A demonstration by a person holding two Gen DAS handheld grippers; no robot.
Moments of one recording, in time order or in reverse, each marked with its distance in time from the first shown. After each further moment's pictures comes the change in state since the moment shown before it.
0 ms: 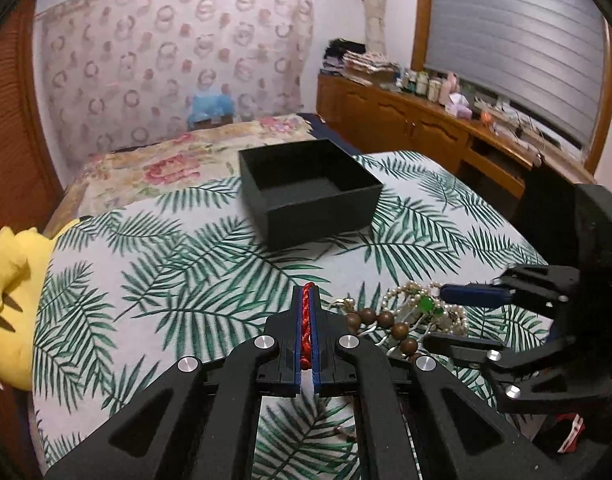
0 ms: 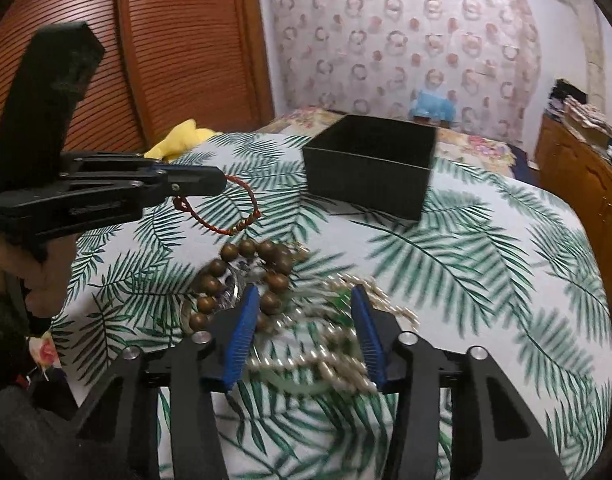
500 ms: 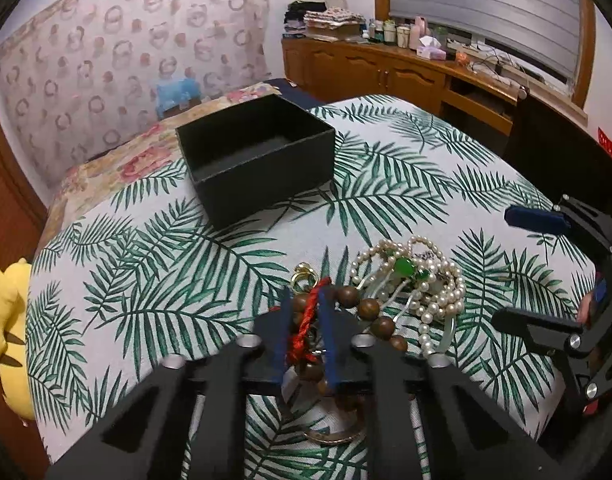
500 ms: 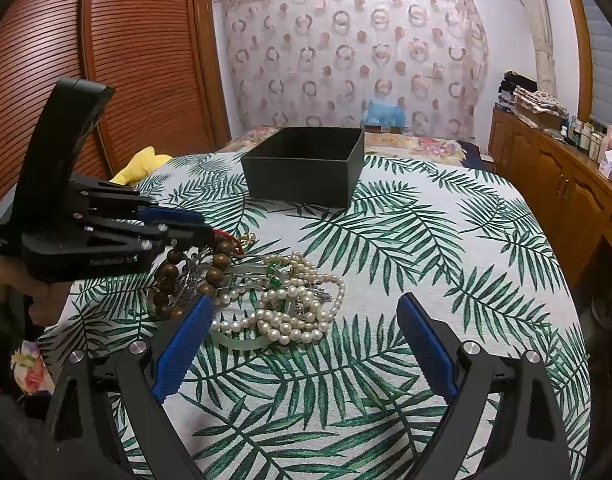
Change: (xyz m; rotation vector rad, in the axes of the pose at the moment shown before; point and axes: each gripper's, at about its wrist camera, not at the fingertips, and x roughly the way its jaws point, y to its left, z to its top) left arm 0.037 -0.038 -0.005 0.165 0.138 -0.023; right arm -0.047 -0.022 -0.037 0.099 -0.093 -0.154
